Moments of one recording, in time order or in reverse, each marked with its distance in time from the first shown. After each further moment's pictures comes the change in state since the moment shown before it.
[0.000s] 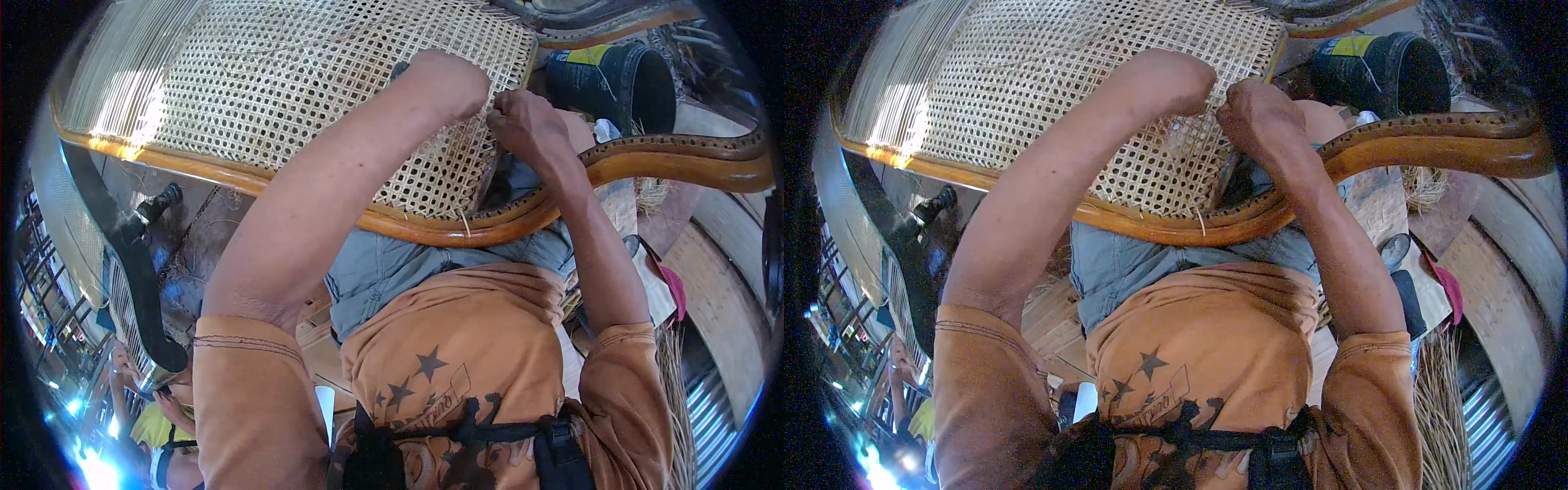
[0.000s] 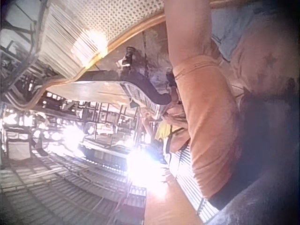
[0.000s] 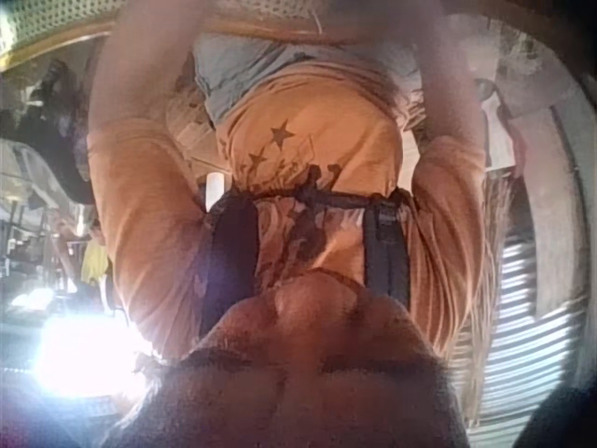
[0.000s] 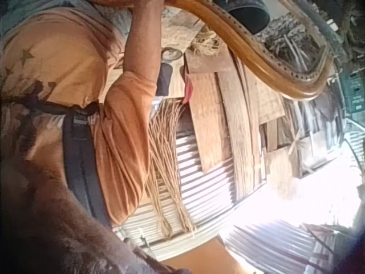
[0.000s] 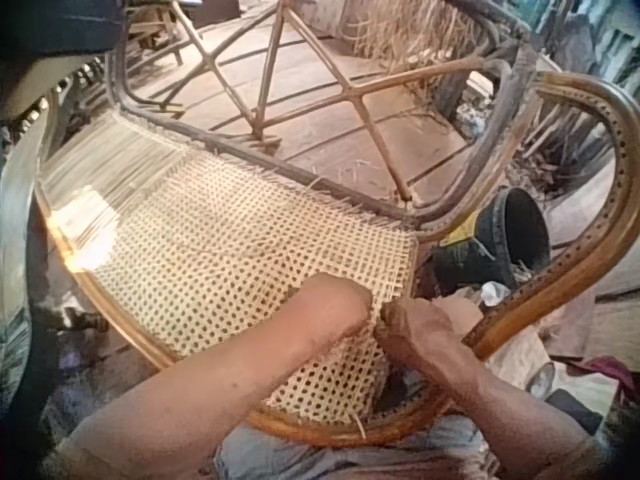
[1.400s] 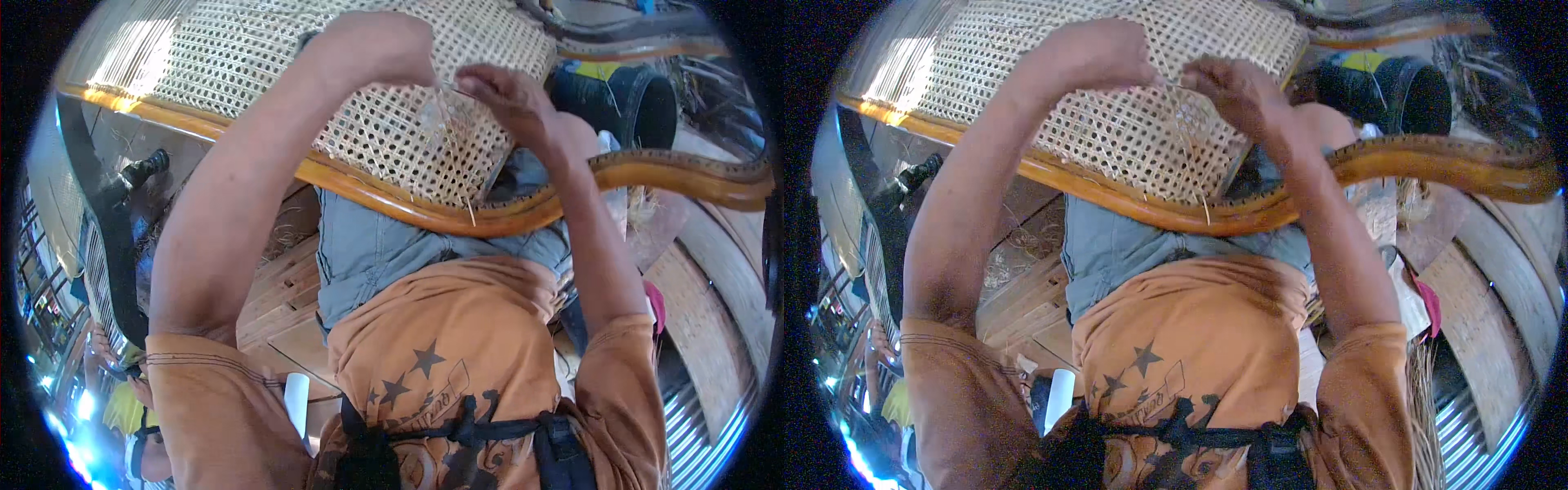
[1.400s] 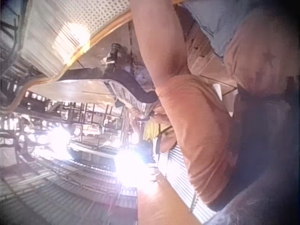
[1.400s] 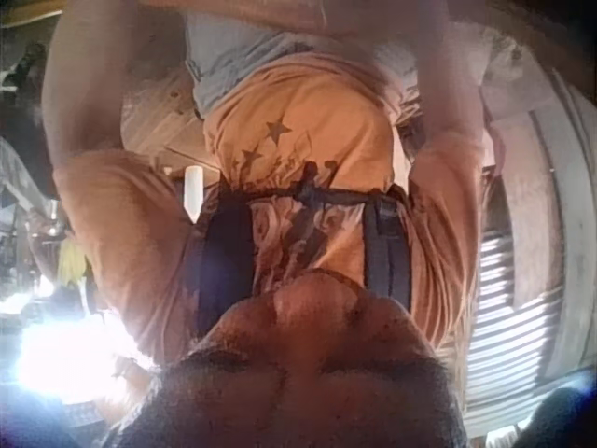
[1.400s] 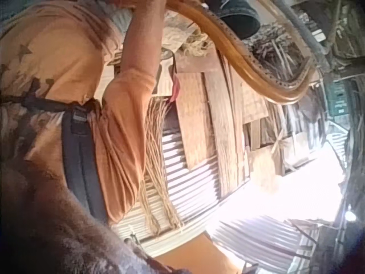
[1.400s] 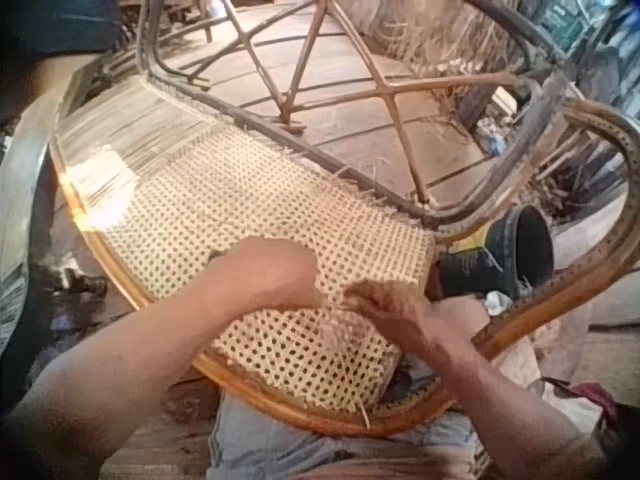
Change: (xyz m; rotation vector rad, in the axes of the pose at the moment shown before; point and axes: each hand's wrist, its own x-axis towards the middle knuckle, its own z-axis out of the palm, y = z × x) left_hand -0.066 -0.057 -0.010 -0.070 -0.024 -0.191; right_hand 0.012 -0.017 0.014 0.378 0.069 -0.461
